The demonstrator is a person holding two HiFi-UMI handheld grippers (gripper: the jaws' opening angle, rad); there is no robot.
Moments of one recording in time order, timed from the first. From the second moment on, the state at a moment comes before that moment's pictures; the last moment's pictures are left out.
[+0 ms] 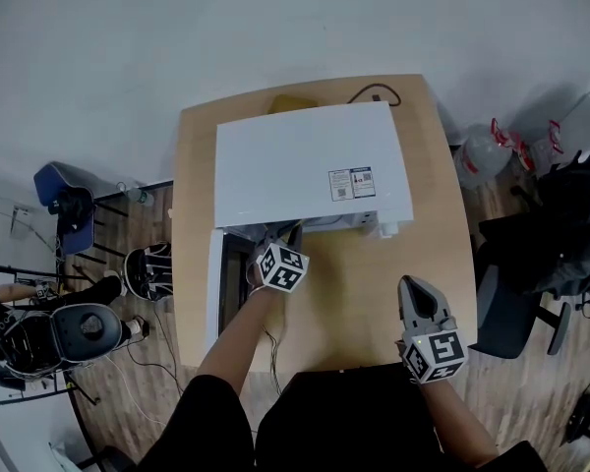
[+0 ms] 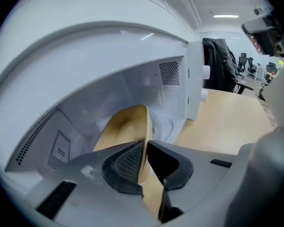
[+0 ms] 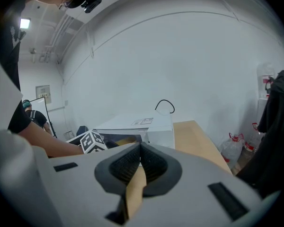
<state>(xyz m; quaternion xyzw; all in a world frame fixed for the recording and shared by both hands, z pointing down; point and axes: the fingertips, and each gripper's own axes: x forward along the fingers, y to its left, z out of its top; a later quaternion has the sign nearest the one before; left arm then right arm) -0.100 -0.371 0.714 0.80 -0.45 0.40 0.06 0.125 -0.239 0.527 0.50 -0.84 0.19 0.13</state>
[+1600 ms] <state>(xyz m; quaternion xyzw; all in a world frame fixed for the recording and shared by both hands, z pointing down) -0.062 -0.120 0.570 0.86 -0.39 0.33 -0.04 0.075 -0.062 0.472 0.52 -0.84 0.11 0.09</state>
